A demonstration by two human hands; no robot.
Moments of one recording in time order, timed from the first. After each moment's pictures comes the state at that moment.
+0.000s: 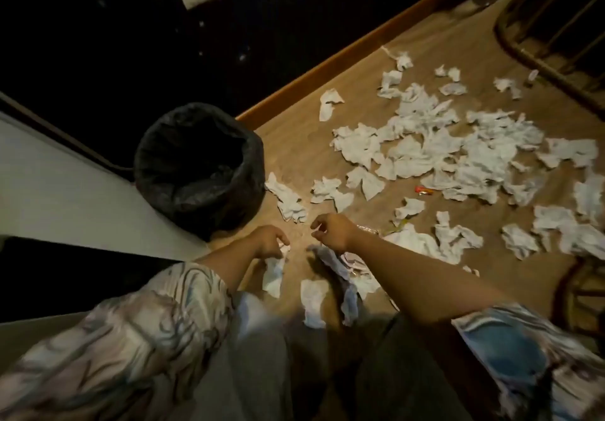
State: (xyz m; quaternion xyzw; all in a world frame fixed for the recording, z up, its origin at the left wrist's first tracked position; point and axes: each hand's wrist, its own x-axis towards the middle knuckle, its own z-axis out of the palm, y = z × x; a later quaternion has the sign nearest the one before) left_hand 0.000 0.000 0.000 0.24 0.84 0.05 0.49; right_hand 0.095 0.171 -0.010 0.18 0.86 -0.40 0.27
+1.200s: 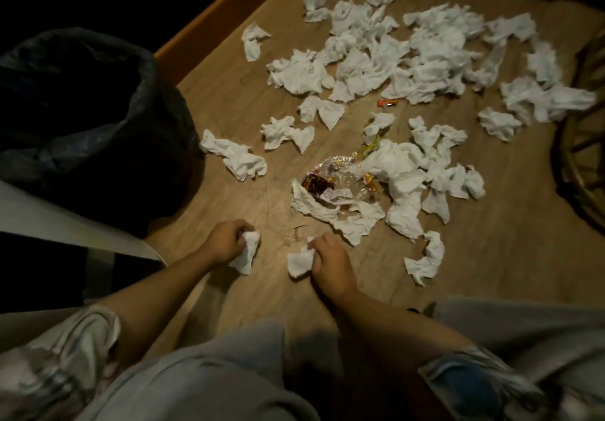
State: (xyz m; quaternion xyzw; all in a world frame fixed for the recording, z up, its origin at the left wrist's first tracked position) left_hand 0.027 -0.075 -0.205 0.43 0.84 0.13 0.32; right_hand 0.249 0.031 -0.230 0.41 0.83 -0.38 -0.04
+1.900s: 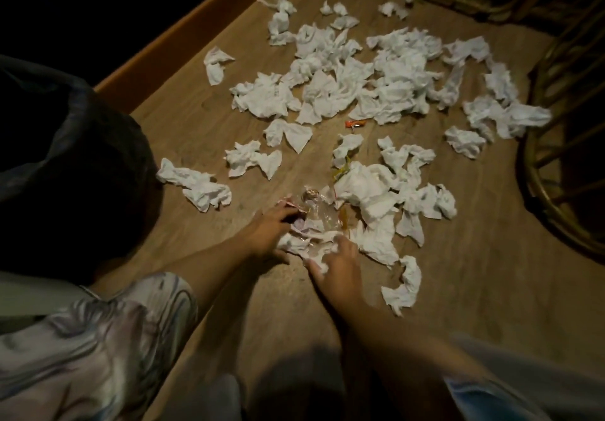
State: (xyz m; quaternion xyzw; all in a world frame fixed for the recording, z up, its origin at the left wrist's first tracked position) left_hand 0.062 0.077 -0.235 0.68 0.68 0.02 0.27; right_hand 0.275 0.109 -0.256 0.51 0.81 -0.28 -0.01
